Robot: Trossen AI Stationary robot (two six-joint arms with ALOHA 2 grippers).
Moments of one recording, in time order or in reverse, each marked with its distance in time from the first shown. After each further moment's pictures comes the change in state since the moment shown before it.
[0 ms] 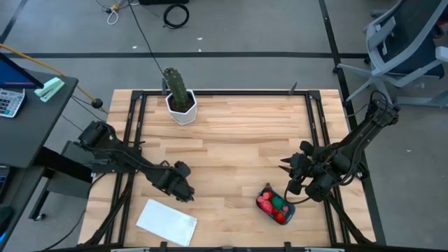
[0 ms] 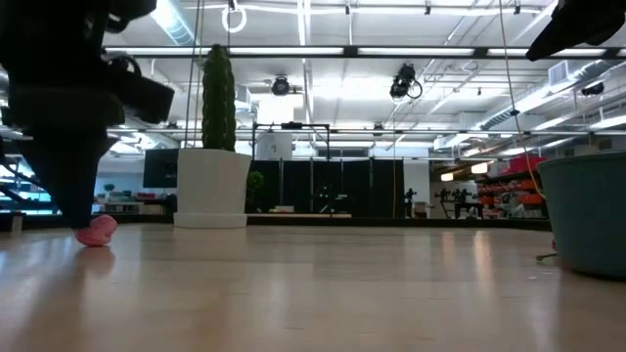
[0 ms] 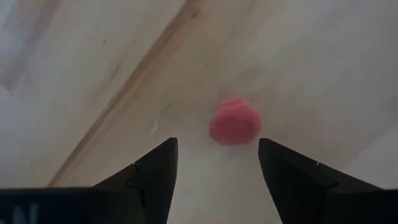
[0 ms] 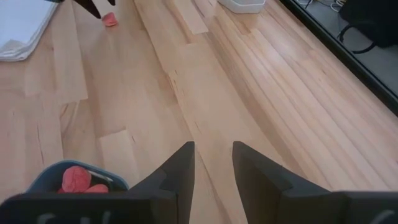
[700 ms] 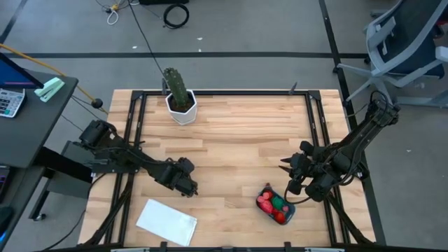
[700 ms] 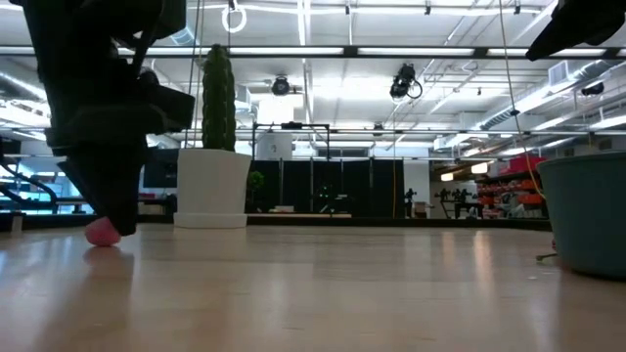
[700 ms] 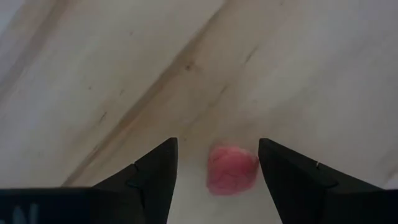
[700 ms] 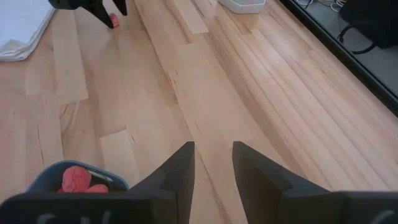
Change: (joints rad) left arm 0.054 0.000 -0.063 0.164 -0.057 0.029; right arm 0.000 0.000 0.000 0.000 0.000 -0.003
